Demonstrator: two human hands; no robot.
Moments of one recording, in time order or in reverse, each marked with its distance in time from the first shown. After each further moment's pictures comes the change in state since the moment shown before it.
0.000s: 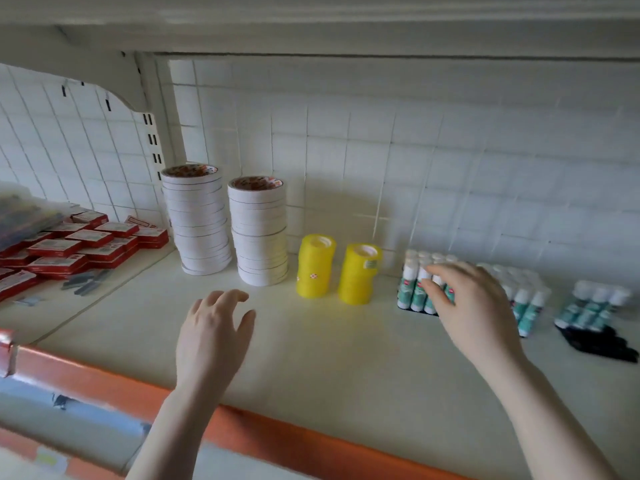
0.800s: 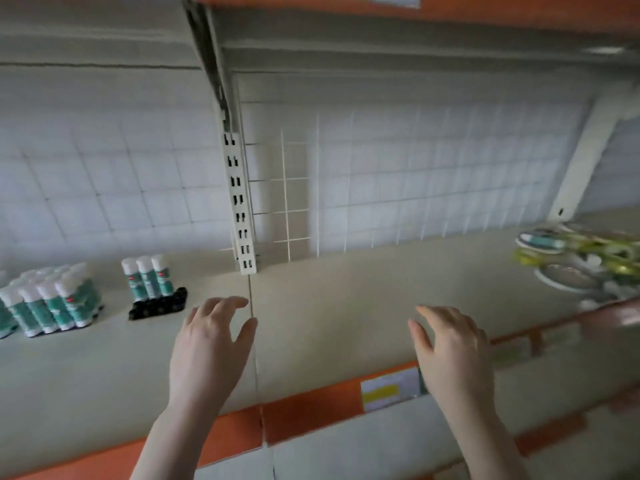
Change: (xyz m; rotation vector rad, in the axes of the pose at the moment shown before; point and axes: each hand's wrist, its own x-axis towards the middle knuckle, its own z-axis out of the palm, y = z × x) left_hand -0.253 0.508 0.135 -0.294 -0.252 0.402; right_hand -0.243 0.410 -0.340 -0.488 0.268 0.445
